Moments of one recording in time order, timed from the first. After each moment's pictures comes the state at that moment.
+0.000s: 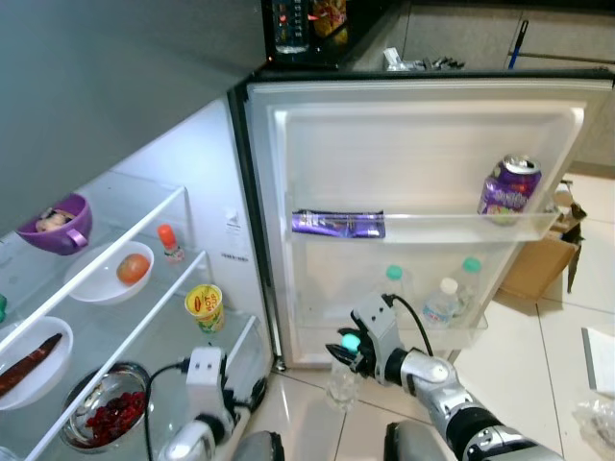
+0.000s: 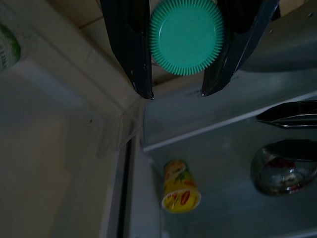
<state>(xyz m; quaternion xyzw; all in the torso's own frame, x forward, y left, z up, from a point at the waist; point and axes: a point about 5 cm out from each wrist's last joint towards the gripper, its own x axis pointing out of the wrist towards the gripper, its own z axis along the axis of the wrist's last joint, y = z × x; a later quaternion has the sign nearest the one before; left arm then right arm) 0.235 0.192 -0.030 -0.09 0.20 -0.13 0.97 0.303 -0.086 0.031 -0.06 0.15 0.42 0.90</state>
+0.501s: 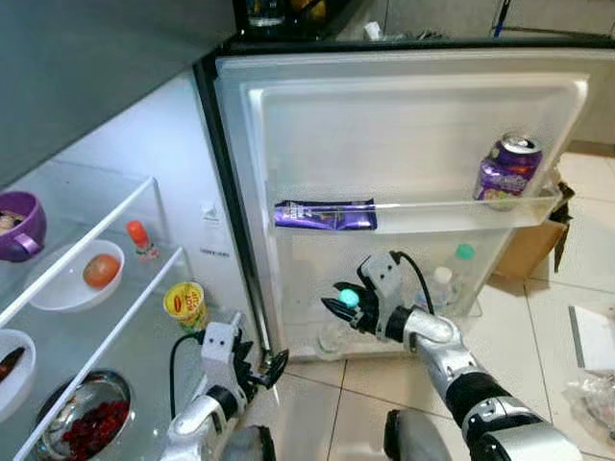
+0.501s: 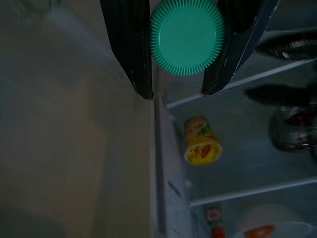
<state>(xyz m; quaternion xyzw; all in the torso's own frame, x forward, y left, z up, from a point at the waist) 0.248 0.171 -0.014 -0.10 0.14 -0.23 0.96 0.331 -0.083 0.079 -0.04 0.06 0.45 0.89</state>
